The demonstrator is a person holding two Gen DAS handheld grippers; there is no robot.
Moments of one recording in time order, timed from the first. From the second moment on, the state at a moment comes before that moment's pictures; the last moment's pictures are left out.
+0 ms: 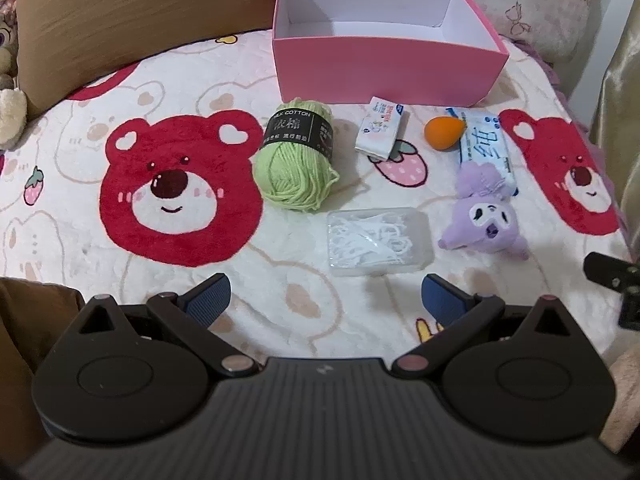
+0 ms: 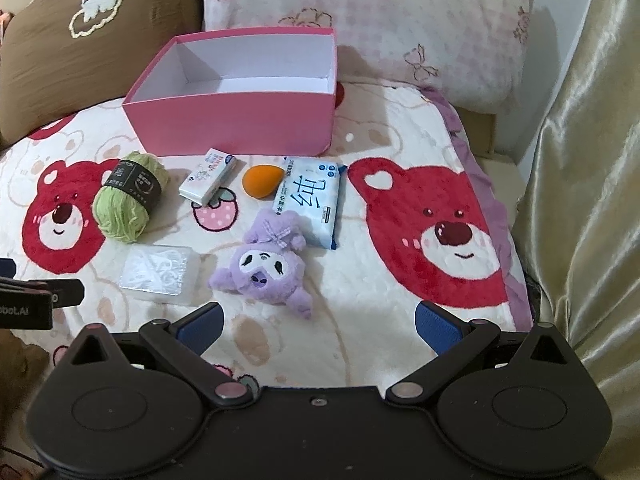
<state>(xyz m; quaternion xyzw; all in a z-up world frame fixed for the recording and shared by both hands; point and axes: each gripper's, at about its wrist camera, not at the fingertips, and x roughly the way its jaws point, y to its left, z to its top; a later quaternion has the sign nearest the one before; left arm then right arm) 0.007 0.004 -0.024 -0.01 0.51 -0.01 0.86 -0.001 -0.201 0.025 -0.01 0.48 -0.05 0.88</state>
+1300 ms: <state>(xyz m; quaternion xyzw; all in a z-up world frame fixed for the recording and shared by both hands) 0.008 -0.005 -0.026 -0.01 0.52 -0.04 0.85 -0.007 -0.204 0.028 0.00 0.47 -0.04 0.88</state>
